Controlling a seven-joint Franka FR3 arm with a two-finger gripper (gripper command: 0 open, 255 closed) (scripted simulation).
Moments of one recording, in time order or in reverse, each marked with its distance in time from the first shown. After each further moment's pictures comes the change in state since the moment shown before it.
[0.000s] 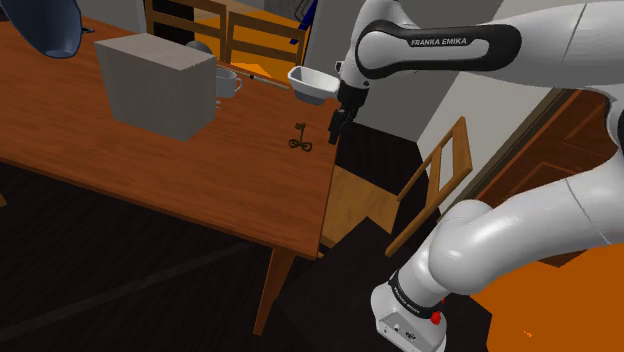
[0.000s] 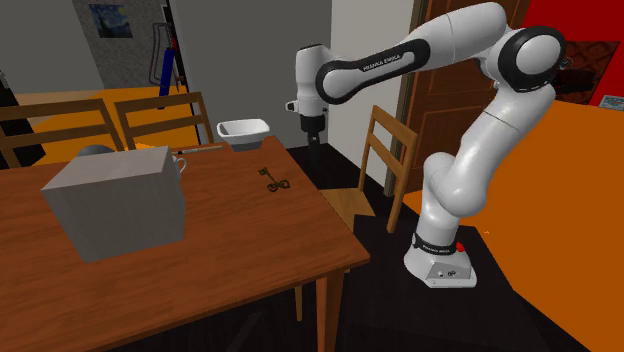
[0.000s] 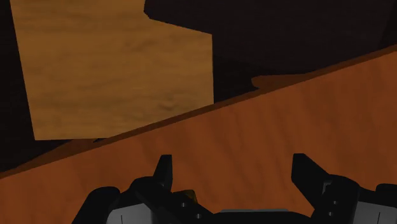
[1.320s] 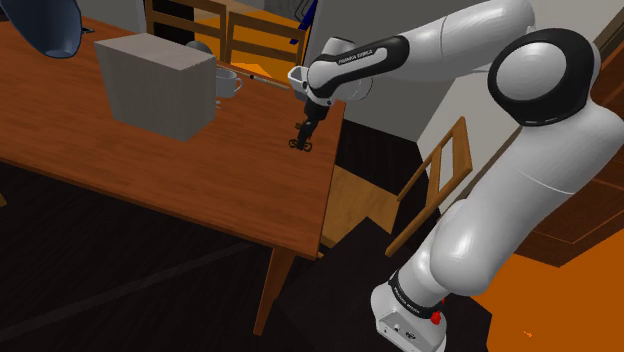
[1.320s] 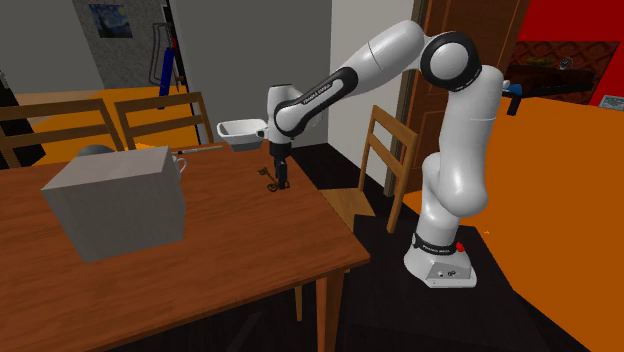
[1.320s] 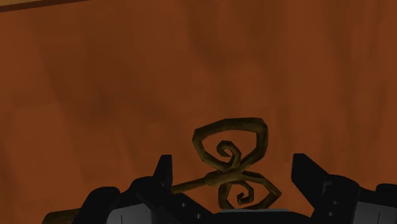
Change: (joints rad) arm 0.044 0.457 -0.110 0.164 0.215 0.352 -0.366
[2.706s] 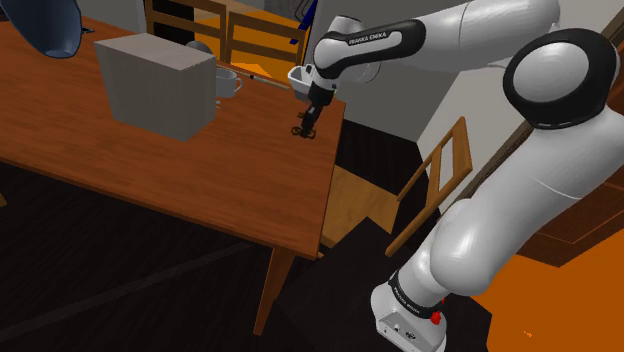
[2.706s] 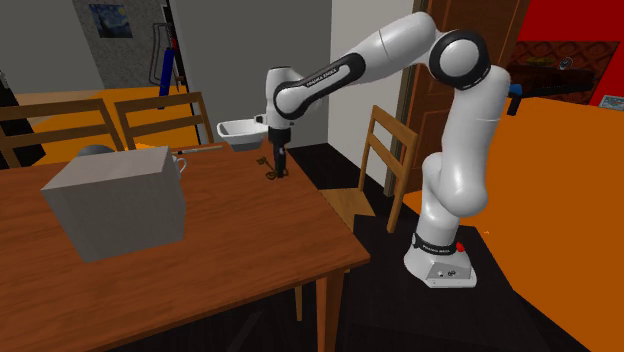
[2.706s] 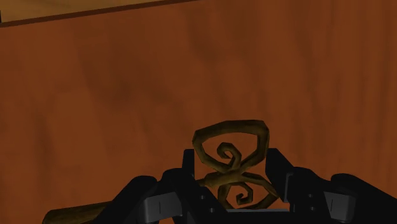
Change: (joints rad) arm 0.000 -0.056 0.001 0.069 -0.027 -0.121 0.026
